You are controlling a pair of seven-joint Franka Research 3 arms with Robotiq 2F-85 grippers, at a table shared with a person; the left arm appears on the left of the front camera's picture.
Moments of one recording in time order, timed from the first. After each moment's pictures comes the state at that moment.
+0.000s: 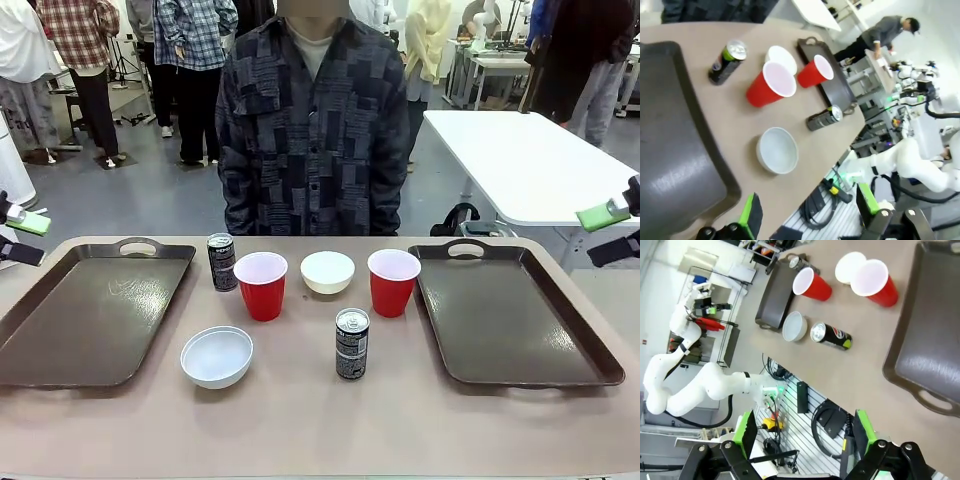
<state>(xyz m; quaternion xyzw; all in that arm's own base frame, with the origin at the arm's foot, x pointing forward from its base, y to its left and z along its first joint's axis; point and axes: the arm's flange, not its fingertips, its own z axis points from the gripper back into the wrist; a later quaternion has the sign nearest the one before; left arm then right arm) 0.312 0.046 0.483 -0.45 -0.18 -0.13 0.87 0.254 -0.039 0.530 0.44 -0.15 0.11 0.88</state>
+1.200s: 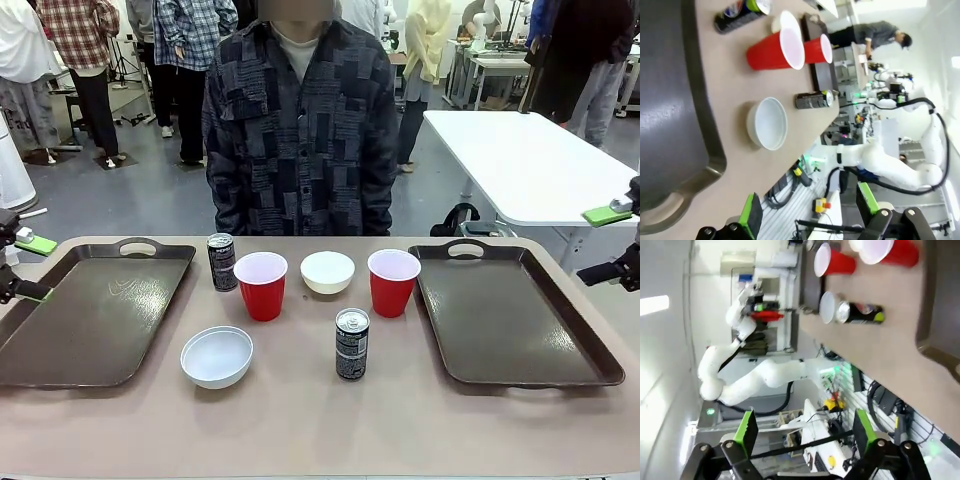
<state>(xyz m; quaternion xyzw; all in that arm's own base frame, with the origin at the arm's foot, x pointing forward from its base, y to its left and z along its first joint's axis) 0.345 0.066 0.421 -0.53 -0.04 -0.04 0.85 0.305 -0.071 0.477 0.57 -0.01 0.03 0.82</state>
